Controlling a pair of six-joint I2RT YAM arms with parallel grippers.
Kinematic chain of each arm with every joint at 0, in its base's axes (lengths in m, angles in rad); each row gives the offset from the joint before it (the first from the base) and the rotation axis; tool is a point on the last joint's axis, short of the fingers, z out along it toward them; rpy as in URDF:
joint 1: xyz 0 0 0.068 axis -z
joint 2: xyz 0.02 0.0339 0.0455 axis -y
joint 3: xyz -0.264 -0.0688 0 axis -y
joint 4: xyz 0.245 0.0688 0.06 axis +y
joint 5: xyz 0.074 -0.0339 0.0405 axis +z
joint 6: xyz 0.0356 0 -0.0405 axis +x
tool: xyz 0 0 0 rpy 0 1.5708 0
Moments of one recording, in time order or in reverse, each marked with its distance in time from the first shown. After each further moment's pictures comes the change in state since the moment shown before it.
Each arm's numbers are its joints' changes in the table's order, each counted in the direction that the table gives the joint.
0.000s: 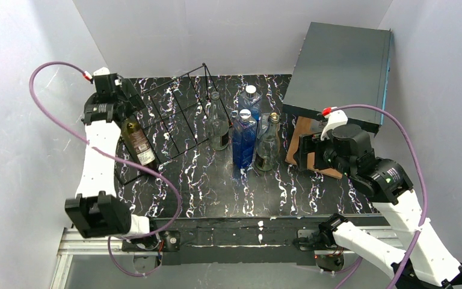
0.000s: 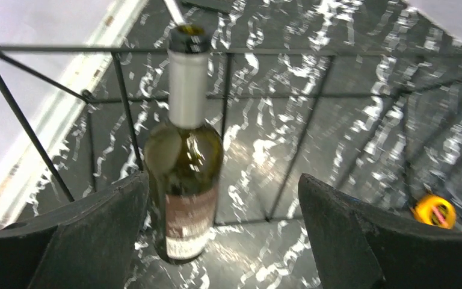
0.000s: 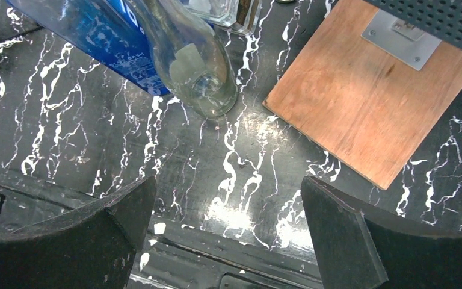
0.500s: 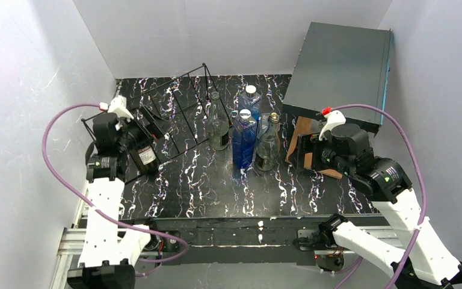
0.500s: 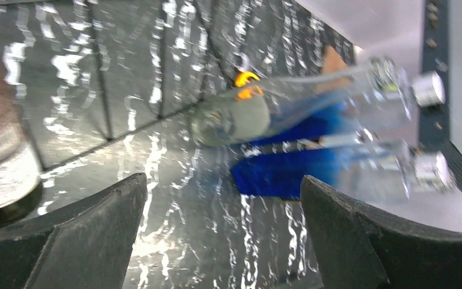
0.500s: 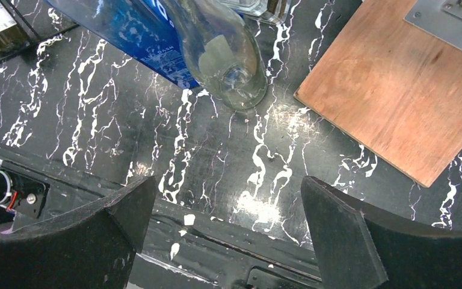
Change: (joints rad) left arm 0.017 0.522 -0.430 -0.157 -0.627 -0.205; right arm 0.000 0.004 0.001 0.006 0.079 0.086
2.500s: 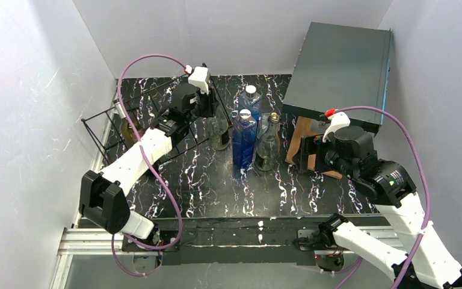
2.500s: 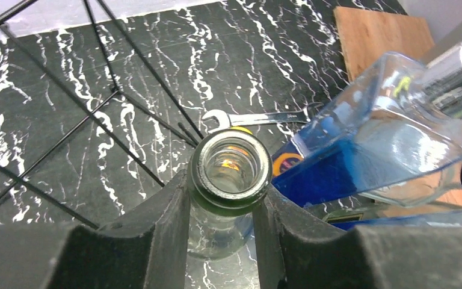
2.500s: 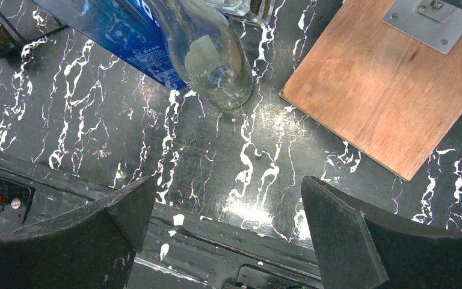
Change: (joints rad) left arm 0.616 -0.538 0.171 -0.518 0.396 0.341; right arm 0.000 0.023 0.006 0.026 -0.037 -0.013
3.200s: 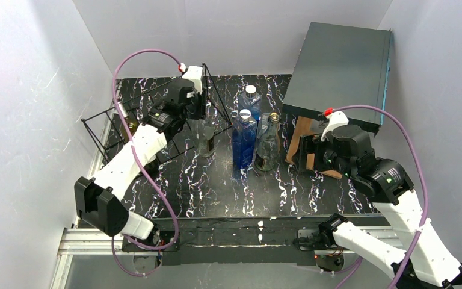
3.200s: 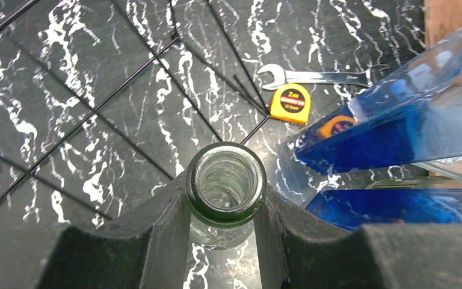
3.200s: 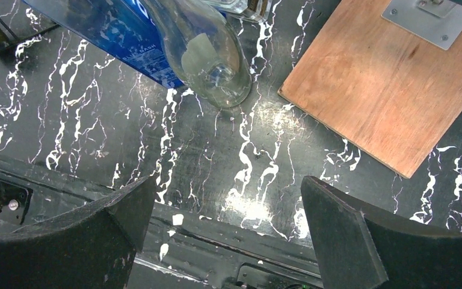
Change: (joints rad) left arm -0.016 0.021 0.135 0.324 0.156 0.060; right arm 0.000 -0.018 0.000 0.001 -0.006 0.005
